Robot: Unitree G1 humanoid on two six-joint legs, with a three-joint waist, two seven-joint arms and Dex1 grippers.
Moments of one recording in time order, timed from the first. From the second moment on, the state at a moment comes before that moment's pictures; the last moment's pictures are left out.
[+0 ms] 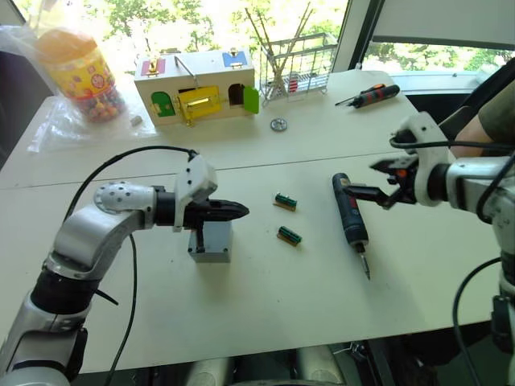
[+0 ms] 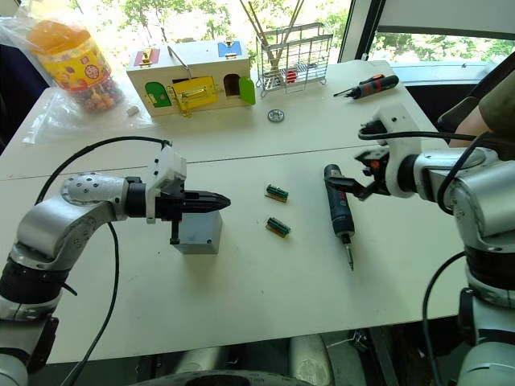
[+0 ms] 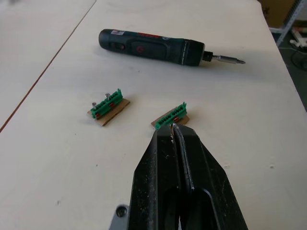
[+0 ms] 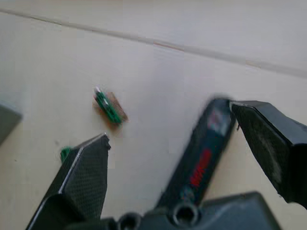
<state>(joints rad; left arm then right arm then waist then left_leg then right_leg) -0.51 0.72 -0.14 -0.35 -0.52 0.67 -1.03 -0.68 -0.96 -0.04 -0.36 0.51 1.50 0.70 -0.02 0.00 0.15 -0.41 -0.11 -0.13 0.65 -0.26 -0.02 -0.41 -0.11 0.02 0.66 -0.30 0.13</state>
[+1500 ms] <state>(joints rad) -0.41 0.50 -0.30 -0.33 -0.25 0.49 -0.87 -0.93 -0.94 0.55 0.12 0.68 1.59 0.53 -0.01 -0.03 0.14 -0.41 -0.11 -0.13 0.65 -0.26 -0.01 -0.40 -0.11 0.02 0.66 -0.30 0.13</state>
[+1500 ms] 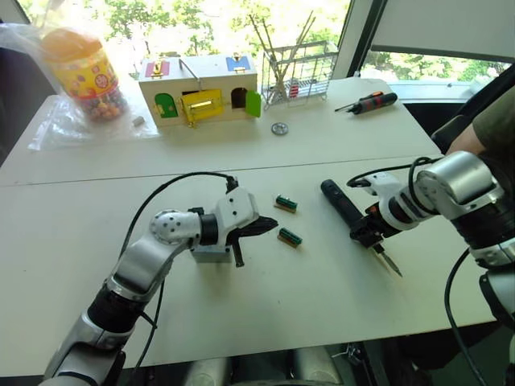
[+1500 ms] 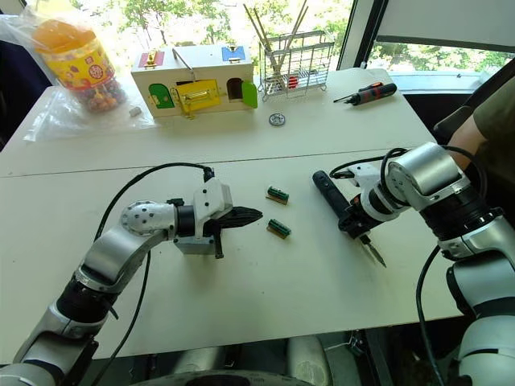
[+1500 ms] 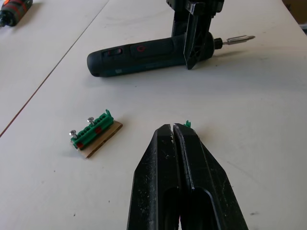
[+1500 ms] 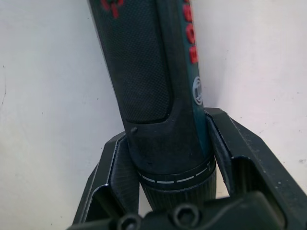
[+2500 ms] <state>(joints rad) -0.40 0.78 0.04 -0.28 -0.49 0.69 -0.98 -0.78 -0.29 -0.37 -0.28 0.81 1.16 0.48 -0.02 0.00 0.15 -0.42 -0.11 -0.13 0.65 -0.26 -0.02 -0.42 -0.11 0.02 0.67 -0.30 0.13</state>
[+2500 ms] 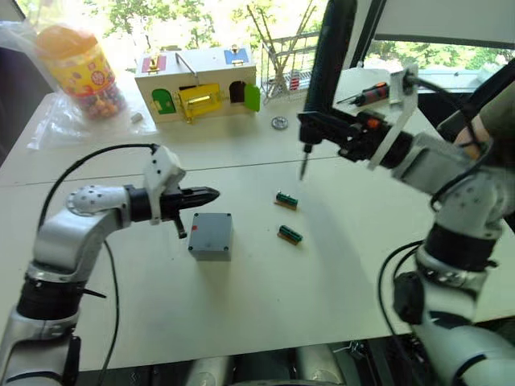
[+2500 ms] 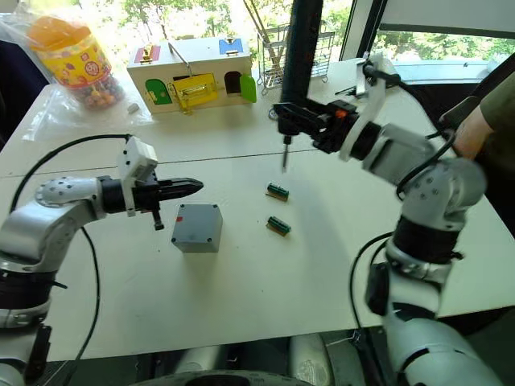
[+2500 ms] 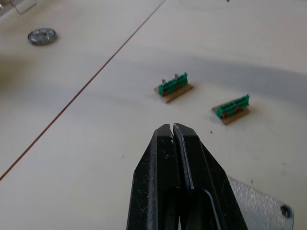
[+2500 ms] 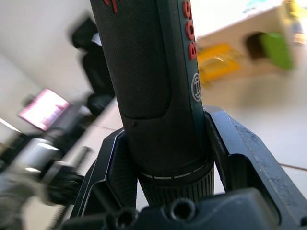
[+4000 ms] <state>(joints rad) -0.25 0.88 -0.01 -0.39 -0.47 0.71 -0.97 -0.45 0.00 0.21 -0.14 0.42 0.36 0.55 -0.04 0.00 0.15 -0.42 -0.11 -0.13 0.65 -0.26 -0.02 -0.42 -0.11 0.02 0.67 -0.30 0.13</state>
